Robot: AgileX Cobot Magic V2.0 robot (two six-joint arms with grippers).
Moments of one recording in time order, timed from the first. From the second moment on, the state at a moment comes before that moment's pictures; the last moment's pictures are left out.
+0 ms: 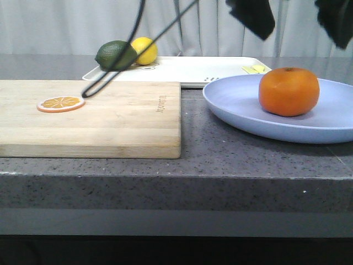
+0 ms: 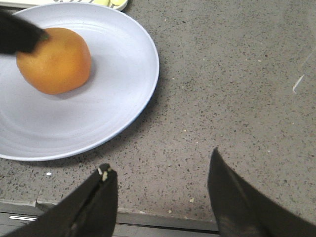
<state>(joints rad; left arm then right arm) -0.90 1.99 -2.06 -0.04 0.97 0.06 0.02 0.53 -0.56 0.01 0.67 0.01</state>
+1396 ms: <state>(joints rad) -0.57 0.66 -0.80 -0.03 0.86 0.03 0.02 0.57 -0.57 0.01 0.72 0.01</state>
